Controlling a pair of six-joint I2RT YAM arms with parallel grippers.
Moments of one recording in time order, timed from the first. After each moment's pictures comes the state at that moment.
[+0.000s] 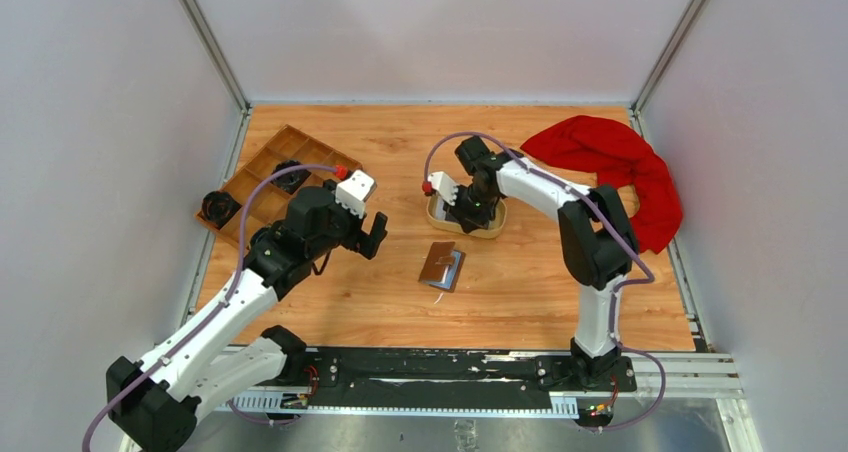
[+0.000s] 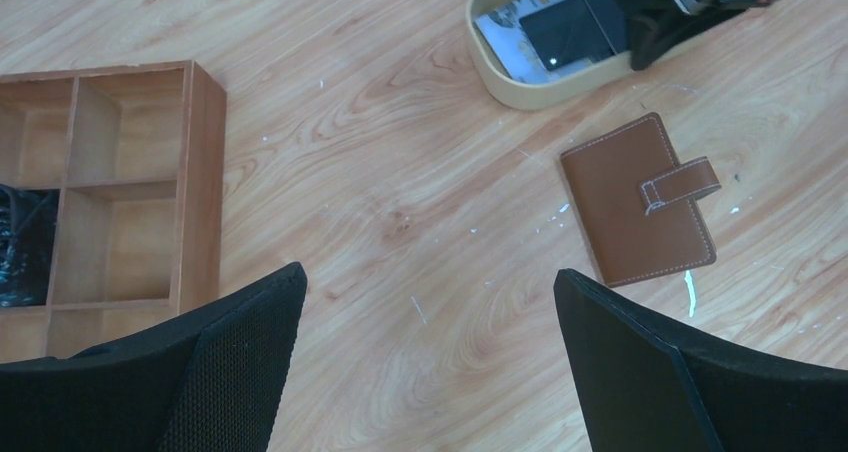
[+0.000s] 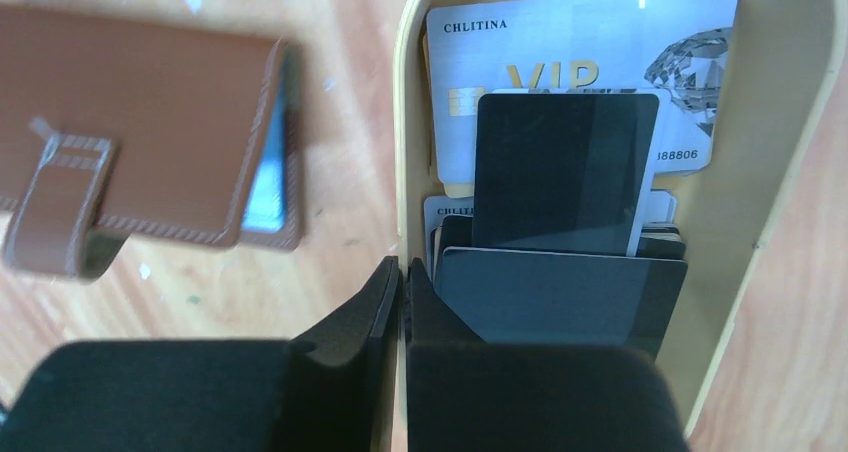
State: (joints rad) left arm -0.54 0.88 0.72 -0.31 0.03 0.07; right arm 0.55 1.97 1.50 -0.81 -0.38 -0.74
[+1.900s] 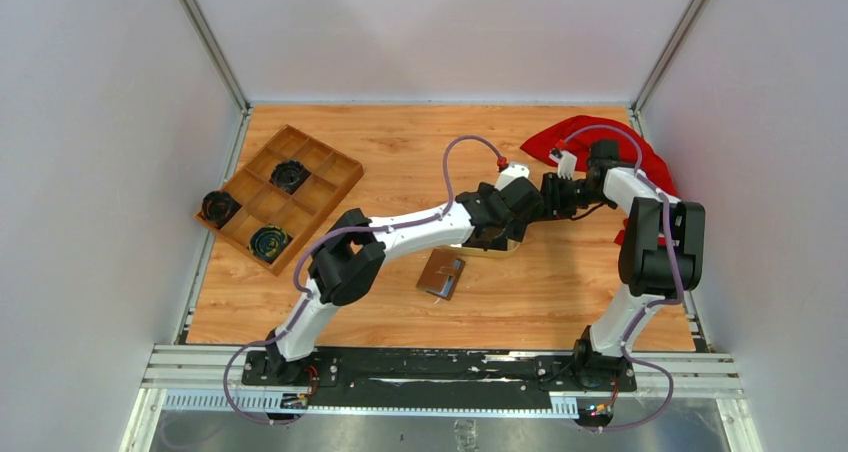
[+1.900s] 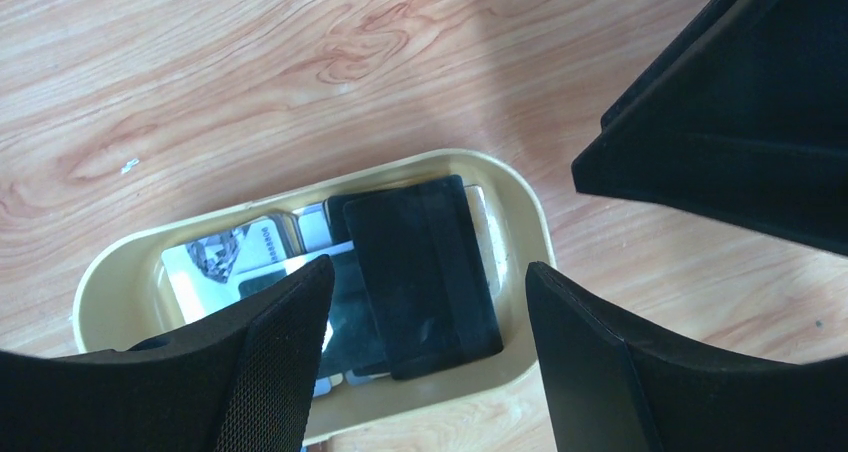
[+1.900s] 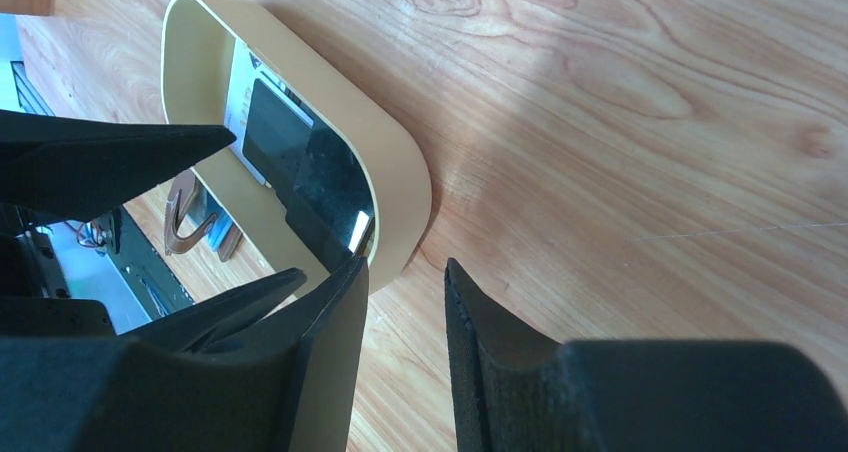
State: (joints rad) left arm -1.06 2.17 1.78 -0.47 -0.44 -0.56; right arm -0.10 1.76 1.15 -0.64 -0.82 -0.22
